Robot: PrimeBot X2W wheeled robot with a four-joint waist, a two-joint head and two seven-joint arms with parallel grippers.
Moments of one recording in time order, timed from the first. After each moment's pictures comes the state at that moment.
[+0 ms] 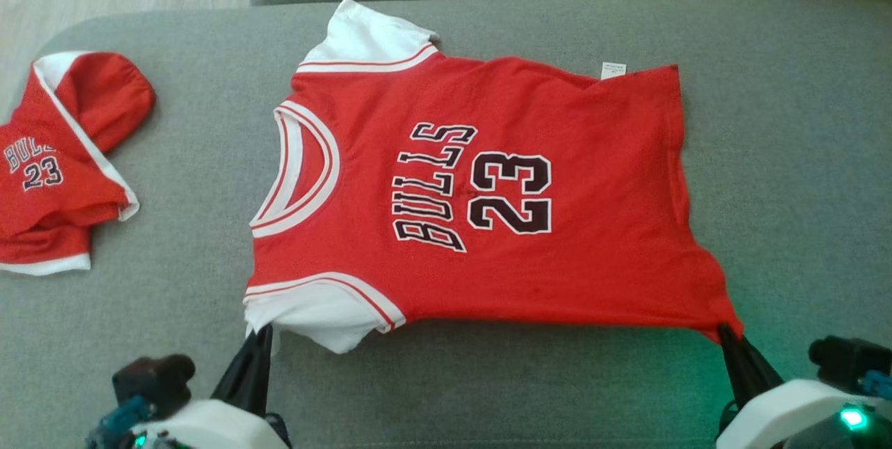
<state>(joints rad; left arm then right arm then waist) 0.28 0.10 -0.15 -0.20 -0.36 0.08 0.16 0.22 -0.04 -0.07 -0.01 0.34 0.12 0.28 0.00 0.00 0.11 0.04</state>
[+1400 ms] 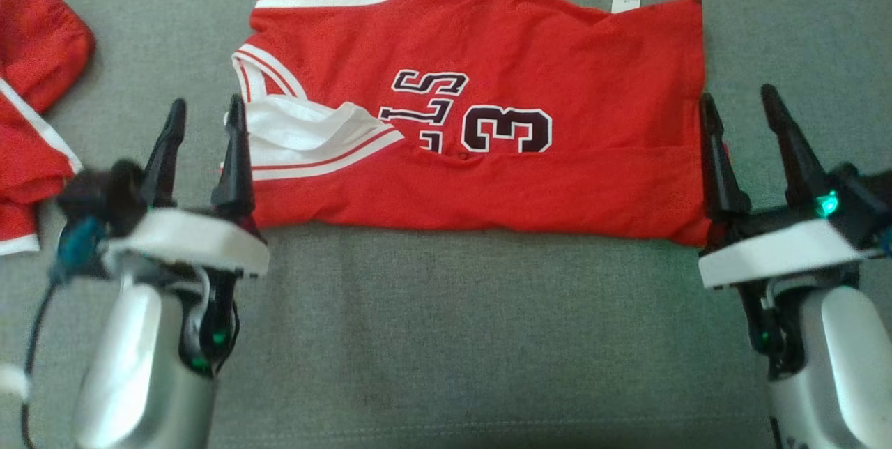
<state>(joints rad) -0.31 0.14 -0.15 0.19 -0.36 0.01 -0.13 -0.22 -0.11 0.05 0.03 0.21 0.12 -0.02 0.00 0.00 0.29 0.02</state>
